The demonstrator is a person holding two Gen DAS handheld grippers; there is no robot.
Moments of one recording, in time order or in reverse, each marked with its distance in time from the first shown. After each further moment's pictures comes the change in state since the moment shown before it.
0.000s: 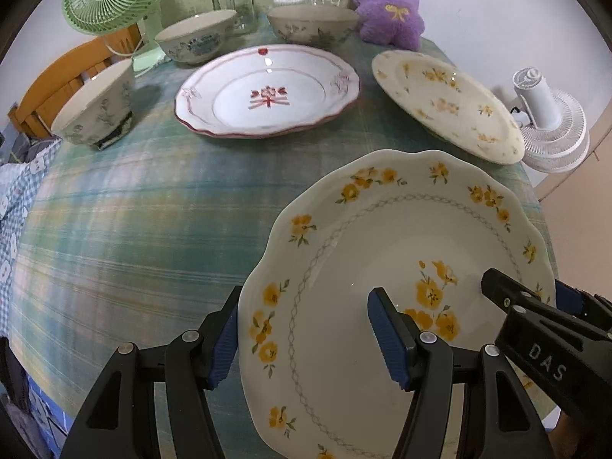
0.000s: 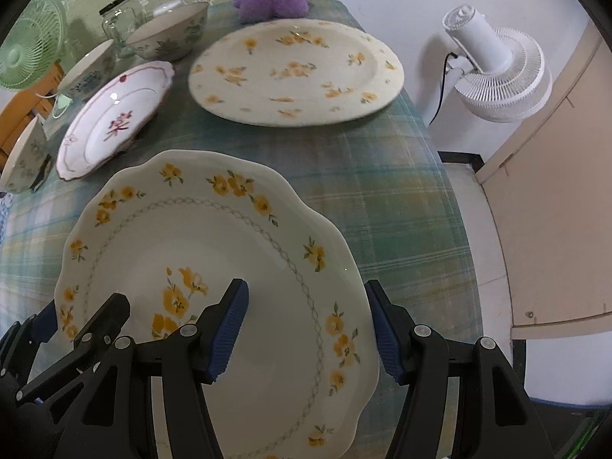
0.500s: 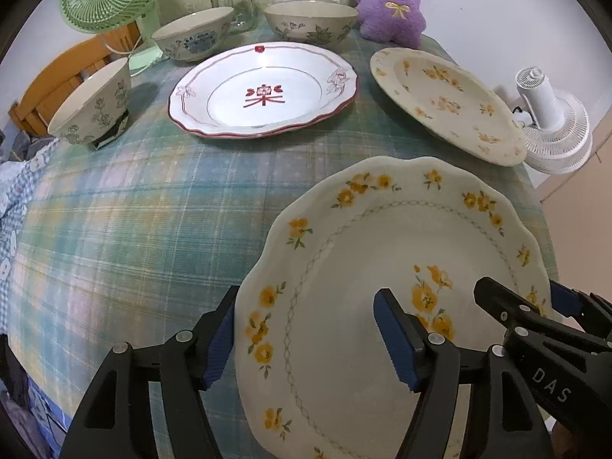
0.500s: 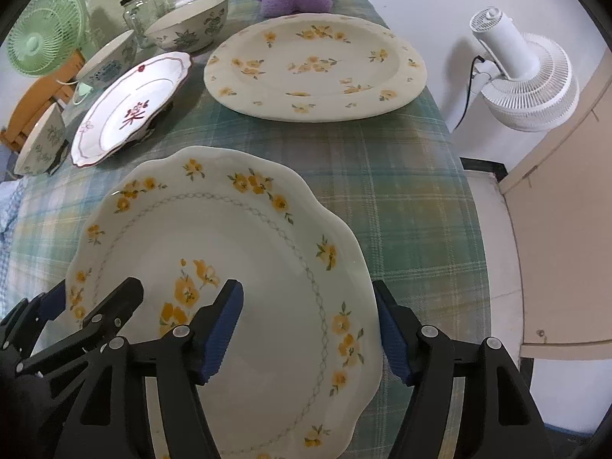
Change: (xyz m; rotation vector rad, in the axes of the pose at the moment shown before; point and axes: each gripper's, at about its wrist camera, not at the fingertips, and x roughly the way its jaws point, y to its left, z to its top) left arm -0.004 -0.004 0.005 0.004 -0.005 -0.002; right arm -0.002 -0.006 0.000 -0.061 -0.006 0.091
